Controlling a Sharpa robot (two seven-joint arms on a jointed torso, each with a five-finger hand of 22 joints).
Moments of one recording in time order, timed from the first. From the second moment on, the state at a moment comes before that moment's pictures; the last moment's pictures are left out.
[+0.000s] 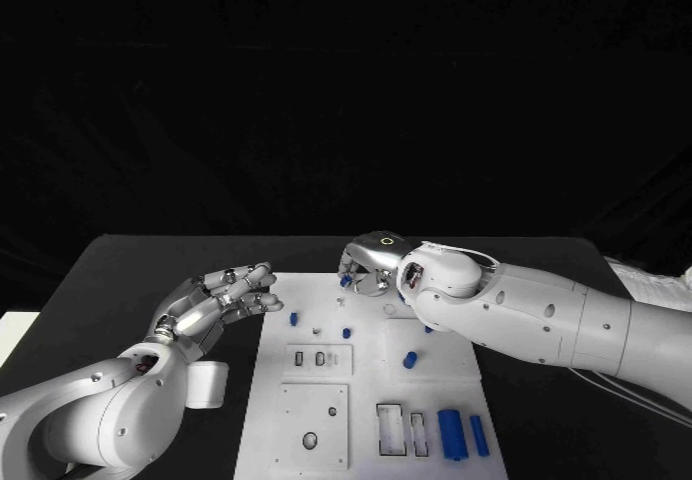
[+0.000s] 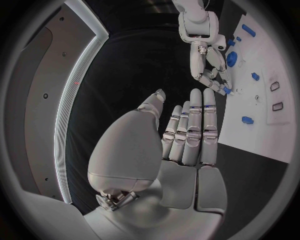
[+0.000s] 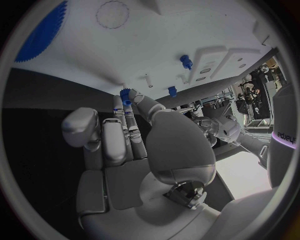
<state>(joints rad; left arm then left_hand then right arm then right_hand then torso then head) 1.15 -0.98 0.00 1.86 0.13 -0.46 0.49 1.41 -0.08 0.12 0.12 0.19 0.97 0.21 0.09 0.07 1.07 0.15 0.09 0.07 1.21 0.08 0.24 0.27 0.17 1.02 0.19 0.44 0.20 1.21 -0.67 0.07 1.37 -1.79 -0.25 -0.11 1.23 -0.02 0.45 -0.19 0.12 1.18 0.12 0.06 0.09 1.25 0.06 0.05 0.07 1.47 -0.03 1.30 1.06 0.13 1.41 0.07 1.15 0.85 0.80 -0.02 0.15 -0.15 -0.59</state>
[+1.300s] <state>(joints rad) 1.15 -1.00 0.00 1.86 0.13 -0.45 0.48 1.41 -0.08 0.12 0.11 0.19 0.97 0.21 0.09 0.07 1.07 0.15 0.09 0.07 1.21 0.08 0.24 0.27 0.17 1.02 0.19 0.44 0.20 1.21 -0.93 0.08 1.56 -1.68 -0.28 -0.15 1.19 -0.17 0.34 -0.04 0.15 1.03 0.13 0.07 0.07 1.41 0.03 0.27 0.19 1.47 -0.05 1.40 1.19 0.11 1.42 0.05 1.24 0.96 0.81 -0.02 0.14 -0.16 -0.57</state>
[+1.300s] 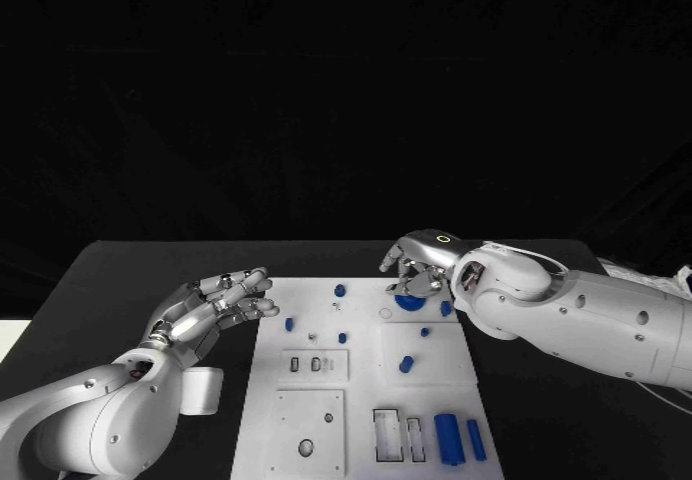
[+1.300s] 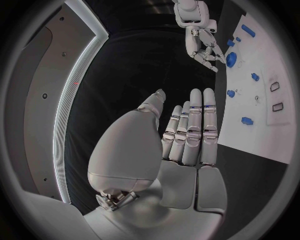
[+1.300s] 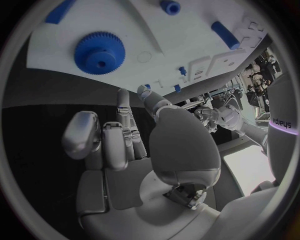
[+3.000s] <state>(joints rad) 1.15 -1.00 0.00 1.86 0.13 -0.44 0.47 1.41 -0.08 0.12 0.11 0.19 0.97 0.21 0.09 0.07 1.07 0.15 0.09 0.07 1.21 0.08 0.24 0.27 0.17 1.02 0.19 0.44 0.20 1.19 -0.98 0.08 1.54 -1.57 -0.15 -0.25 1.33 -0.13 0.07 0.18 0.24 0.99 0.13 0.12 0.08 1.46 0.04 1.47 1.31 1.46 -0.04 1.51 1.31 0.08 1.45 0.06 1.37 1.16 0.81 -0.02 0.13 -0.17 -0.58</state>
